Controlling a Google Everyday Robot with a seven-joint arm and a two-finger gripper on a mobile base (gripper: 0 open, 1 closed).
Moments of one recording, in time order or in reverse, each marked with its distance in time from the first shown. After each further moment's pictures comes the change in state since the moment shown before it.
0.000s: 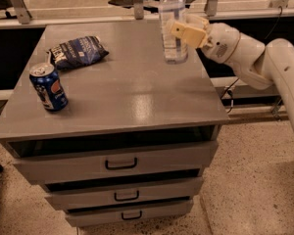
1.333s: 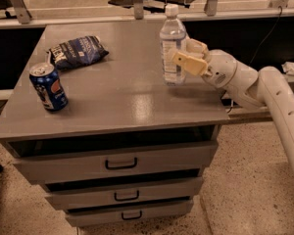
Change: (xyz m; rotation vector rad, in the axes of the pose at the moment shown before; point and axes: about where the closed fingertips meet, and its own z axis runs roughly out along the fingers) arm 0.047 0.030 -0.030 -0.115 -0.082 -0.057
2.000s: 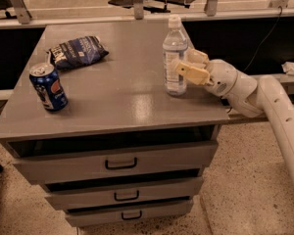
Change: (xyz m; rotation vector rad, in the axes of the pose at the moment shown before) arm 0.019 0.004 -0.018 -0.024 -0.015 0.021
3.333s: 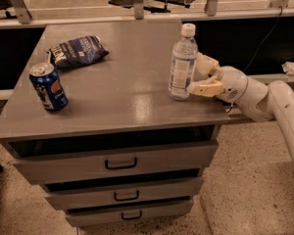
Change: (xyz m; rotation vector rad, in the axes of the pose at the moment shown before) arm 0.003 0.008 -0.031 -0.003 0.029 0.018
